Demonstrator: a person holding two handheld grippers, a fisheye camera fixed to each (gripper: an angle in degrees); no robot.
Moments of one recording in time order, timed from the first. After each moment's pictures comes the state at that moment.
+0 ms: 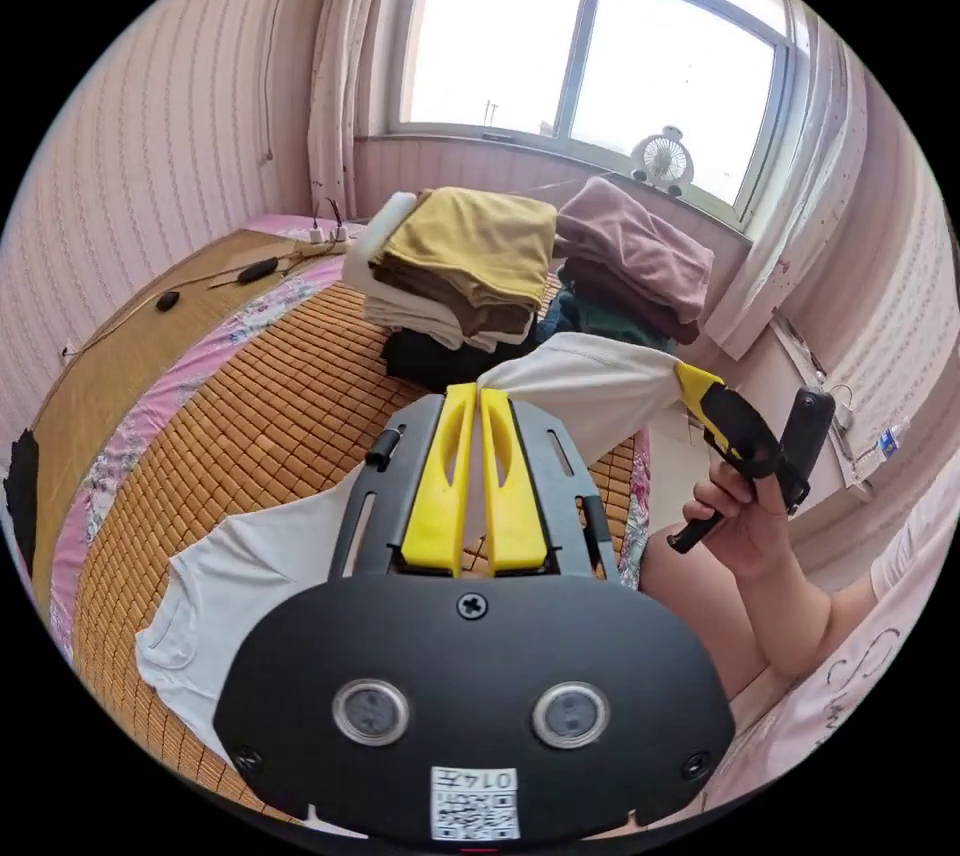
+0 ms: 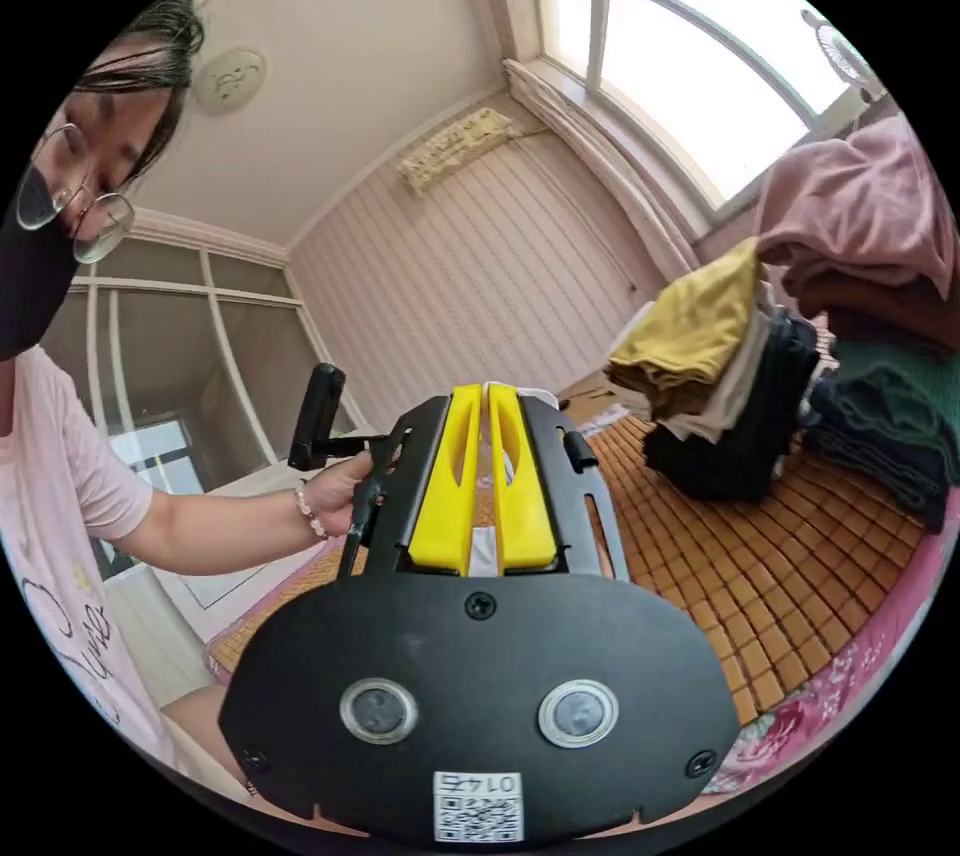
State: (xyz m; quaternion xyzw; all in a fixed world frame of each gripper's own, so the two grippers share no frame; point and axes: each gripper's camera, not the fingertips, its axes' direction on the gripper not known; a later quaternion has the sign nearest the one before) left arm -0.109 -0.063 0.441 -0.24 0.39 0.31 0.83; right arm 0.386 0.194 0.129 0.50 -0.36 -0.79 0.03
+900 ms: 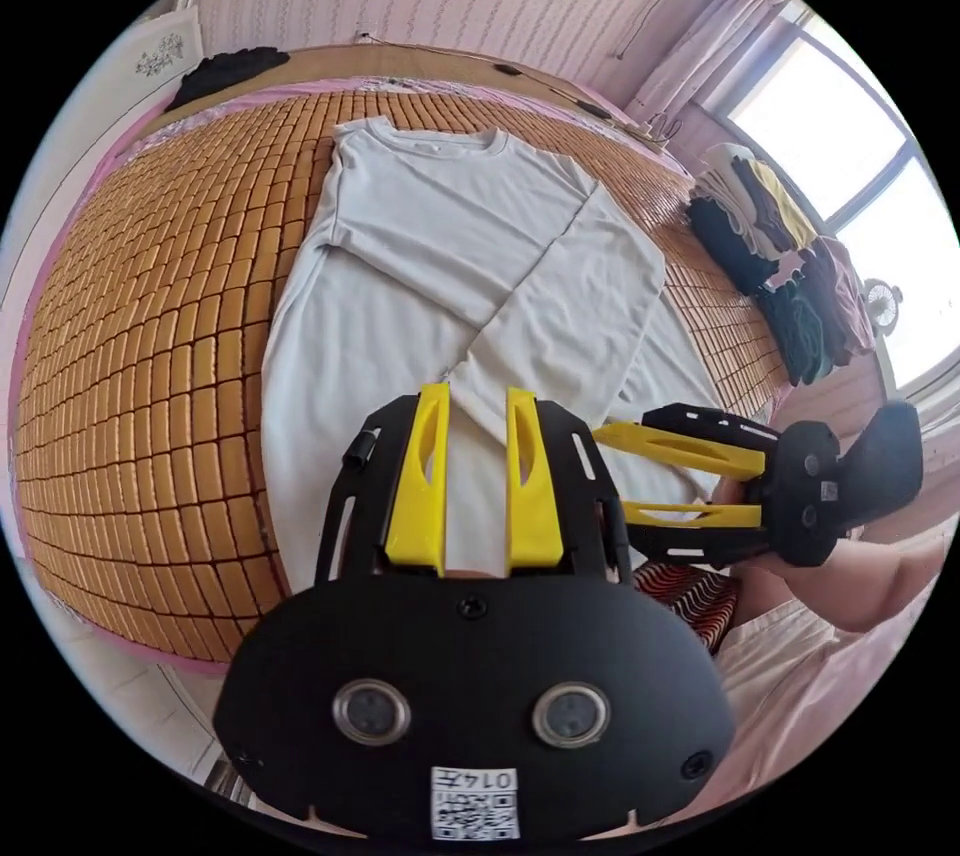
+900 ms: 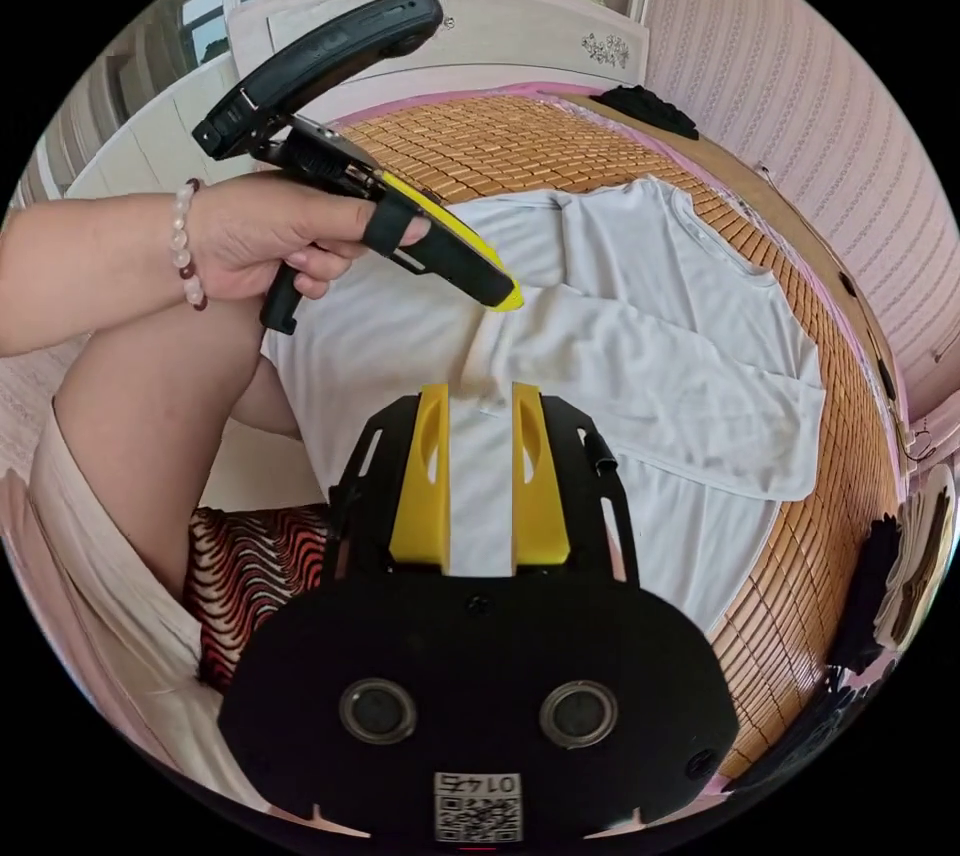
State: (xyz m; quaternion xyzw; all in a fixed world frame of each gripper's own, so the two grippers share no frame) left arm -0.550 0.068 0.331 -0.40 0.12 0.04 0.91; right arm 0.272 0.166 0.678 0.39 0.36 -0.84 -0.07
